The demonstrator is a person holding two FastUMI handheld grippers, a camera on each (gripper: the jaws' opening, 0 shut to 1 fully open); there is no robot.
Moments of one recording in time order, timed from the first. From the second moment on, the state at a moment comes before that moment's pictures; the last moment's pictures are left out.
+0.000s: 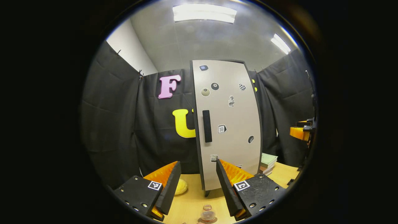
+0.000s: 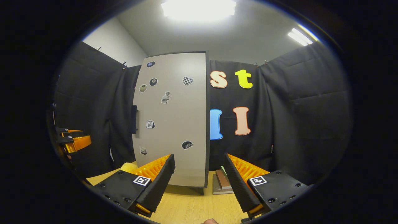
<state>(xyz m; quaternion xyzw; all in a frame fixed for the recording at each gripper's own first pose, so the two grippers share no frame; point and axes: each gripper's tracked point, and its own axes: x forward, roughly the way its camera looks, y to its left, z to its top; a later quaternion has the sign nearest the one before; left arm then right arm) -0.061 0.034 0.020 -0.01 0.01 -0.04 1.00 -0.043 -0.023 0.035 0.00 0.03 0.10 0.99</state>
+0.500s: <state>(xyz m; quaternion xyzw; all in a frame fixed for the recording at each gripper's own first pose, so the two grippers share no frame) -0.059 0.037 0.019 -0.02 0.01 -0.02 1.00 -0.027 -0.022 0.030 0.00 0.02 0.11 0.99</state>
